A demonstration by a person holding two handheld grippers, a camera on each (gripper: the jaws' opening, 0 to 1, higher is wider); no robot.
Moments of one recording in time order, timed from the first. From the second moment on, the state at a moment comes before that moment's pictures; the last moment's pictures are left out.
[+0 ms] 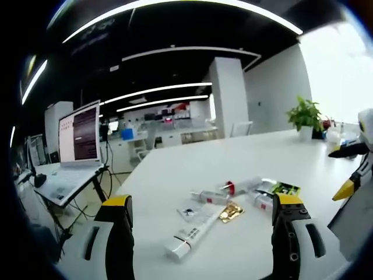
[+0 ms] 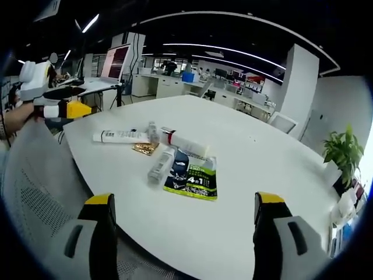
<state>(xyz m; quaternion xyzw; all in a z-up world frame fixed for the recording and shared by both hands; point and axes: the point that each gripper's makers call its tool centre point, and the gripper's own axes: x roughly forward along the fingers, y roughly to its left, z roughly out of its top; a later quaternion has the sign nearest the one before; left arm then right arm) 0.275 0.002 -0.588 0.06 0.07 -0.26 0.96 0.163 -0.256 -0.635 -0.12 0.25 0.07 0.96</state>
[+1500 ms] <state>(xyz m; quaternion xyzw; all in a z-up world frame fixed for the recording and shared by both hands) 0.276 0.001 -0.586 0.06 0.06 -0.26 0.96 0.320 -0.246 -0.622 -0.27 0.27 0.26 0.89</state>
